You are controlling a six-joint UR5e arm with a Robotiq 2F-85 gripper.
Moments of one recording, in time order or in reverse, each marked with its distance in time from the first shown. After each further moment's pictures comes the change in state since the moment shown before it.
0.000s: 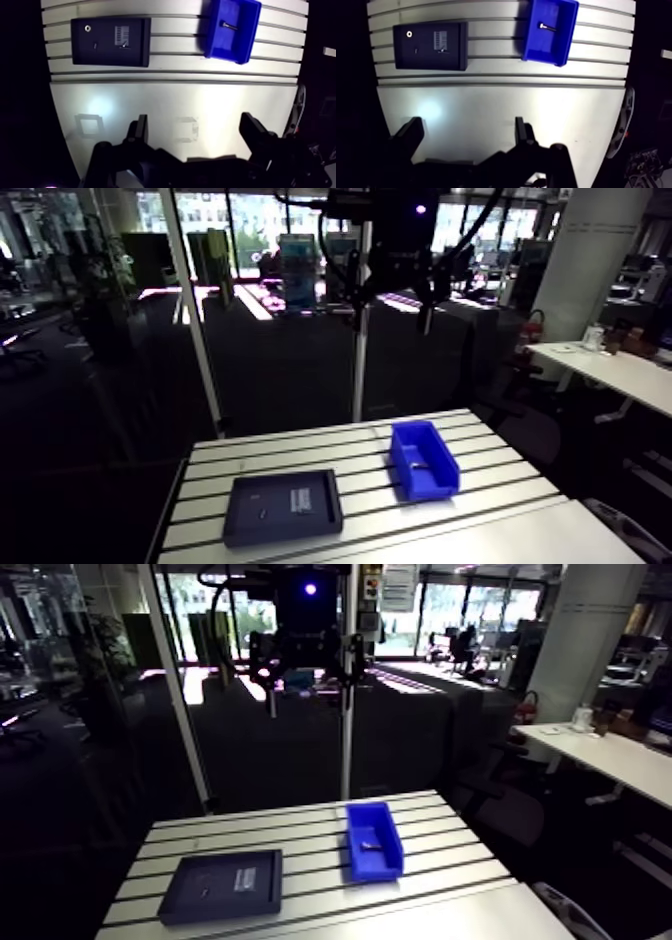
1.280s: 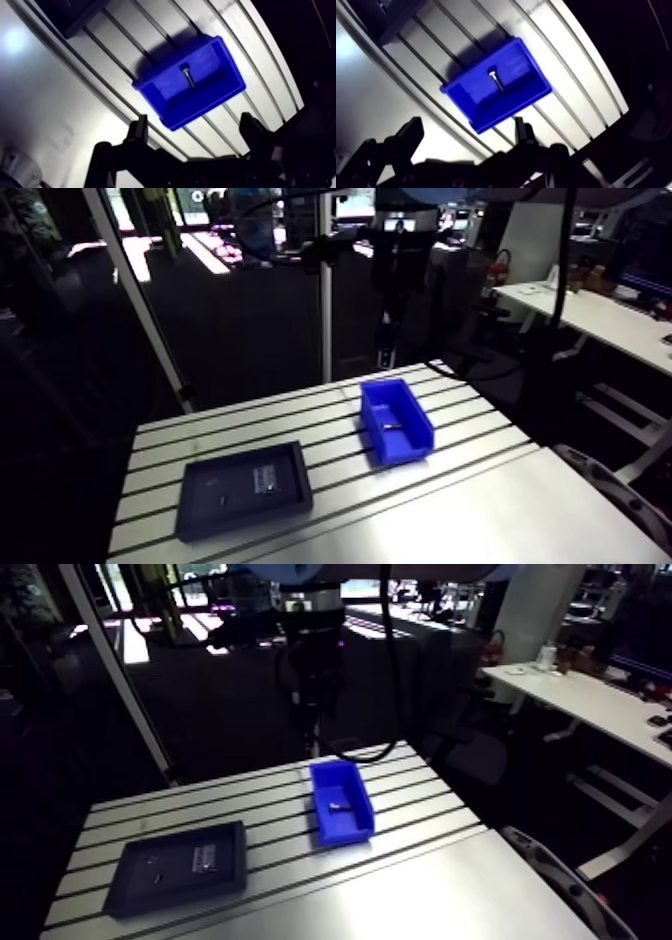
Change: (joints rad) arm -0.124 0.173 0.197 -0.437 -0.055 -0.924
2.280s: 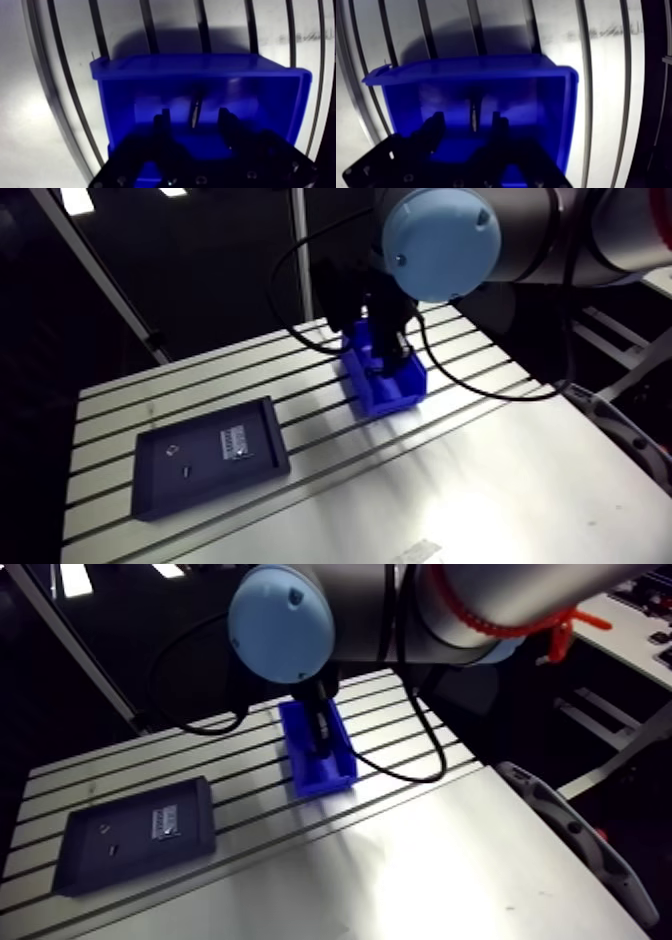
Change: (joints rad) arm -0.086 0.242 0.175 -0.374 0.031 -0.669
